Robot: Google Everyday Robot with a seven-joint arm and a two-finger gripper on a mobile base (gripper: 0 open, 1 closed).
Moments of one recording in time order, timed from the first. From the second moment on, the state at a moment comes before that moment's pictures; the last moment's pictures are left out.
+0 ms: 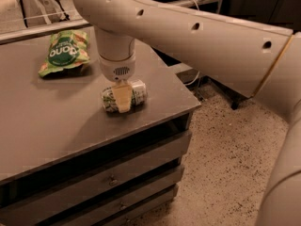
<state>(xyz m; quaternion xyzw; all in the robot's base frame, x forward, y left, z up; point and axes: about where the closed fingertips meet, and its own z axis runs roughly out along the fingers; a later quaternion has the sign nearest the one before) 0.552 0.067 0.846 -0.80 0.59 -0.02 0.07</state>
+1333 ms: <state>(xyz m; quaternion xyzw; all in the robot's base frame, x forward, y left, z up) 0.566 0.016 0.913 -0.77 0.57 0.06 0.28</state>
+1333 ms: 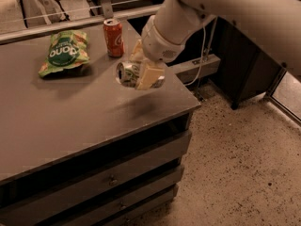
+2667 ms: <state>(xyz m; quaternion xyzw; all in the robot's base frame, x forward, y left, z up) 0.598 -0.018 0.966 -0.72 0.48 0.19 0.46</state>
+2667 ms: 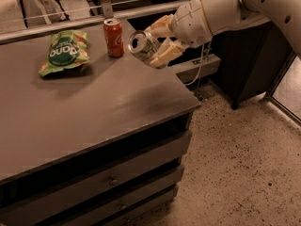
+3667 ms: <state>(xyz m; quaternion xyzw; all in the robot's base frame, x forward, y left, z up) 0.579 0.047 0.944 -0.68 0.41 0.40 0.47</state>
